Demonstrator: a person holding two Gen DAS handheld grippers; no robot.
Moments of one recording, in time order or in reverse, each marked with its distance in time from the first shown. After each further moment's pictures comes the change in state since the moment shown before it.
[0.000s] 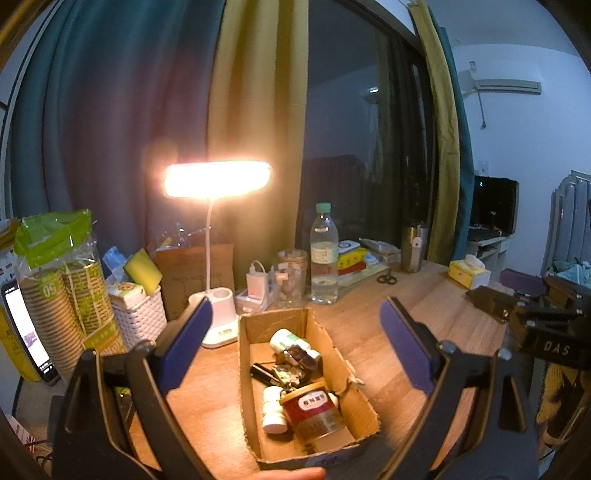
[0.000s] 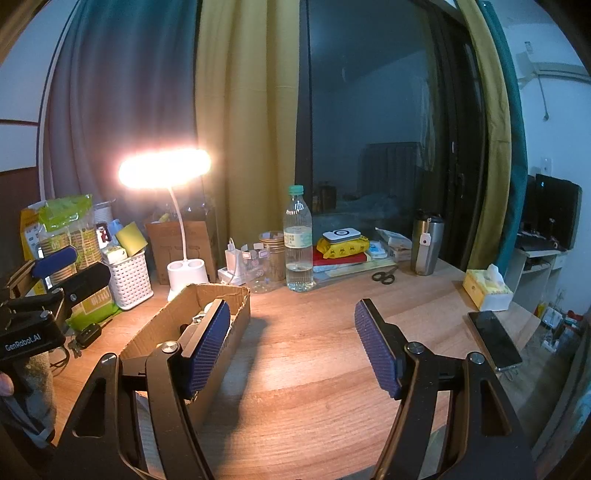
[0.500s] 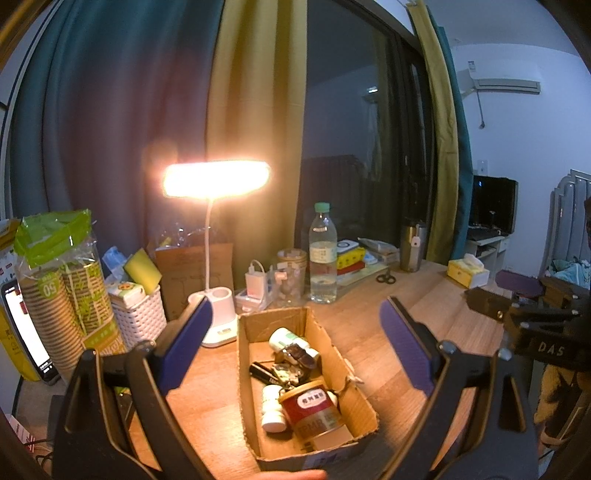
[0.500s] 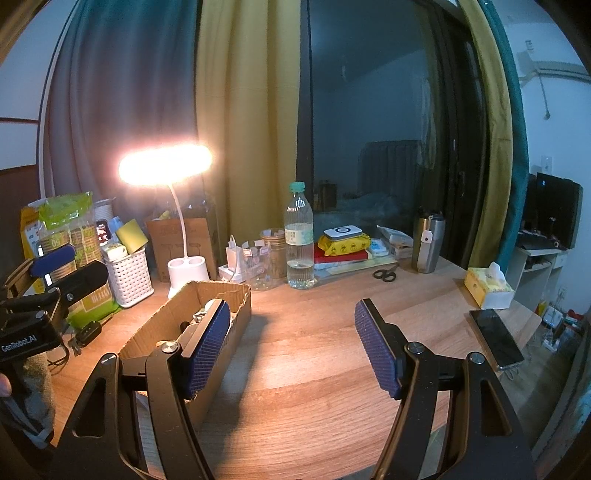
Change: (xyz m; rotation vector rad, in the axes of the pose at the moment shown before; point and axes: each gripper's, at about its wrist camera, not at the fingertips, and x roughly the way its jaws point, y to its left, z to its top) left arm 0.000 0.000 -0.001 0.000 0.001 -0.001; right arm -0.002 0.000 -0.003 -0.001 0.005 0.001
